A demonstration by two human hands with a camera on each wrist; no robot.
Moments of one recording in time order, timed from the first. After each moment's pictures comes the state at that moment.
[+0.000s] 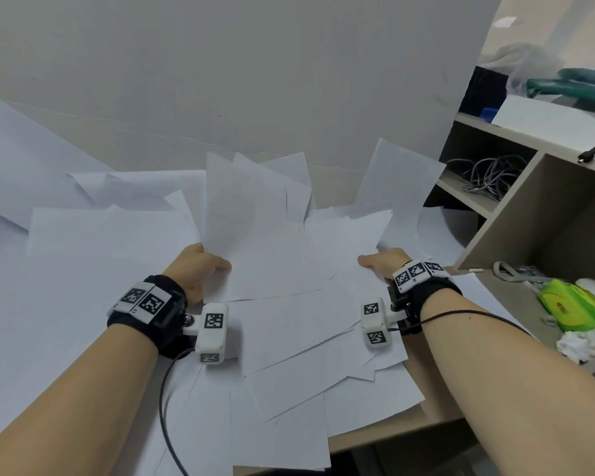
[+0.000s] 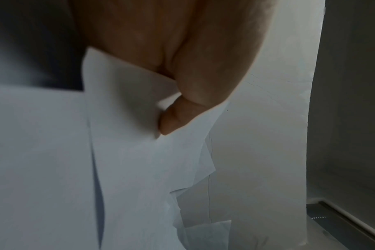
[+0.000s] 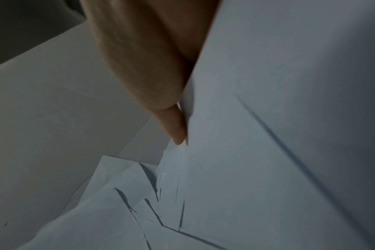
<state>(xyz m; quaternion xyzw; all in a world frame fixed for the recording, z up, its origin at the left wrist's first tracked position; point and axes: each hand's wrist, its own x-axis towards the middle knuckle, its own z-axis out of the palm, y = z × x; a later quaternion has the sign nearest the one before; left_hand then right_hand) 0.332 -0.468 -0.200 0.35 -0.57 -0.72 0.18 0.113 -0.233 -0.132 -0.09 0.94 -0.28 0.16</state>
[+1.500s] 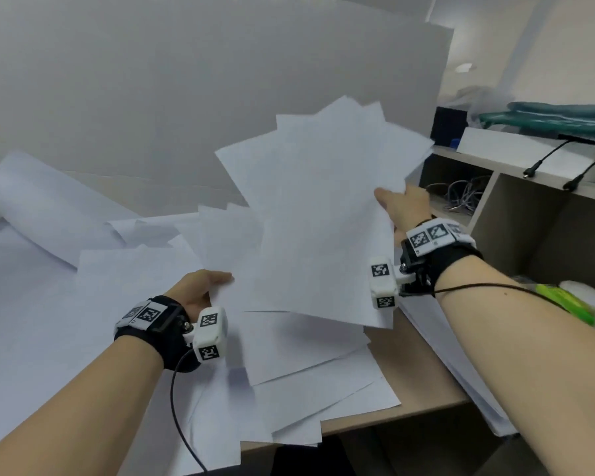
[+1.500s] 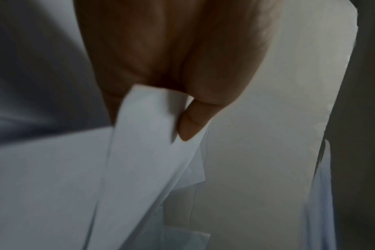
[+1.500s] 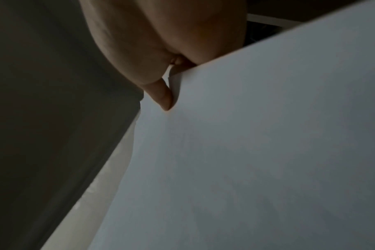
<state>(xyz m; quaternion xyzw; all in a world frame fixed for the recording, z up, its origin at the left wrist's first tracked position) 0.376 -0.429 -0.150 0.35 -0.51 -0.77 0.11 0.149 -0.210 -0.012 -0.20 0.71 -0.68 -0.01</state>
